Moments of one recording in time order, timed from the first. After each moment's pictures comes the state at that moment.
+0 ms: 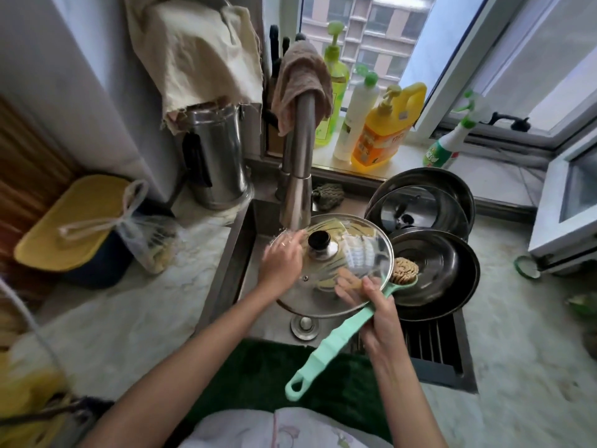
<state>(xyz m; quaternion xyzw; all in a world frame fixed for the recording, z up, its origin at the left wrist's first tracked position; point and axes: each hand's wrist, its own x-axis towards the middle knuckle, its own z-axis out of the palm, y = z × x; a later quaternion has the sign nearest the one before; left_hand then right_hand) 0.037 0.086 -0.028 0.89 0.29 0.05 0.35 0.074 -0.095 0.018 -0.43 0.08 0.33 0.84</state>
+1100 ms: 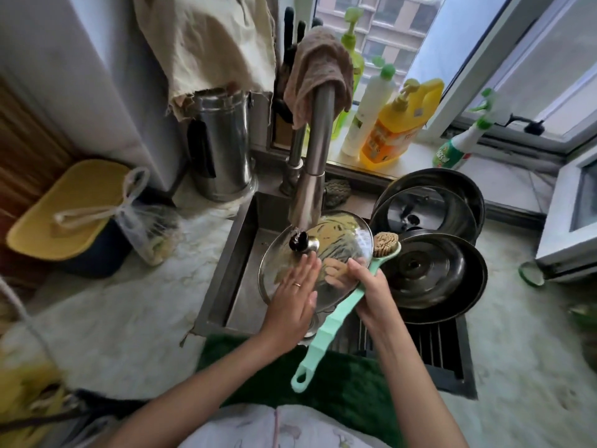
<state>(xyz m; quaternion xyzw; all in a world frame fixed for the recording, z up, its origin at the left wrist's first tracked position) -0.021 0.030 -0.033 0.90 0.15 0.12 0.39 0.099 -0.063 0.017 -0.51 -0.01 0.39 0.77</state>
